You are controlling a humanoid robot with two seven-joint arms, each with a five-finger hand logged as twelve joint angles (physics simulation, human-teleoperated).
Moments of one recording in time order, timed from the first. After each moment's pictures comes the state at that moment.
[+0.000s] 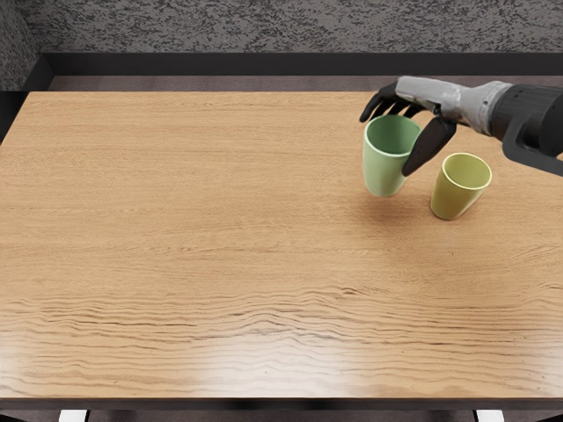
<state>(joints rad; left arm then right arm) -0.06 0.00 0.37 -0.21 0.04 0.13 0.06 1.00 -0.80 0.67 1.73 -1.03 0.29 -0.61</state>
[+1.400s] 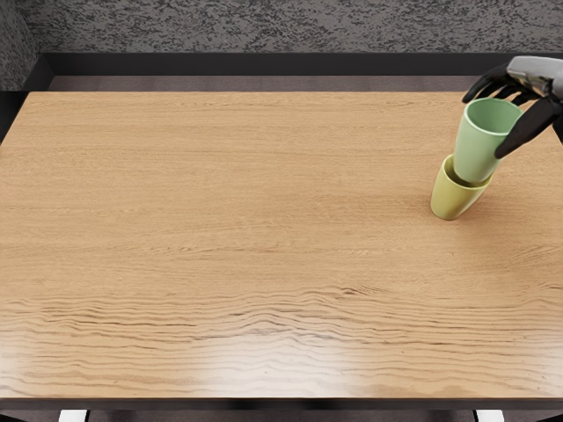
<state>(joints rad) -0.06 0.00 0.37 -0.21 0.04 0.13 0.06 0.96 -1.00 0.73 1.60 -0.91 0.31 -0.61</state>
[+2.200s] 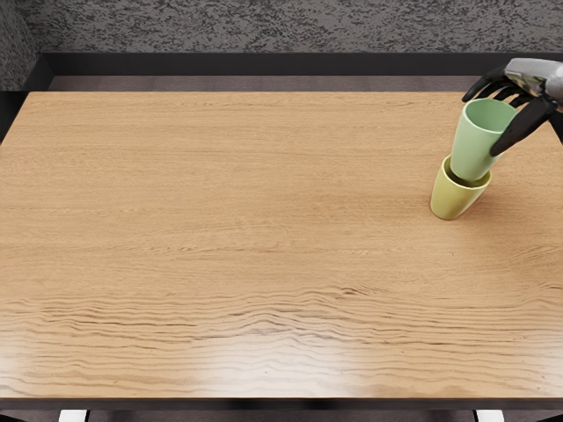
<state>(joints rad) -0.06 0.00 0.37 -0.21 0.04 0.13 0.06 0.96 -0.93 0.72 1.49 -0.93 0.30 -0.61</state>
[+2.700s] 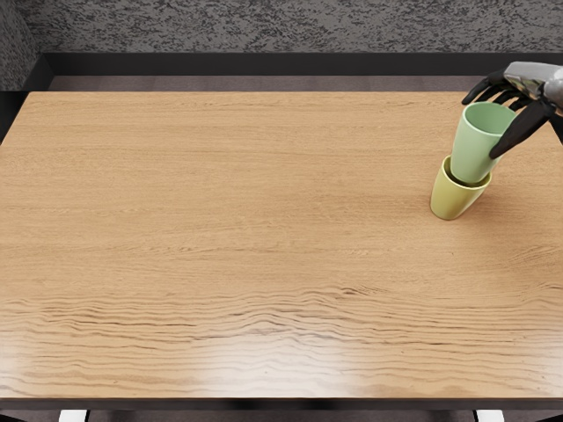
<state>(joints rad) -0.06 0.00 0.37 -0.21 0.04 0.13 0.06 0.96 -0.92 0.72 1.48 -0.93 0.30 -0.61</state>
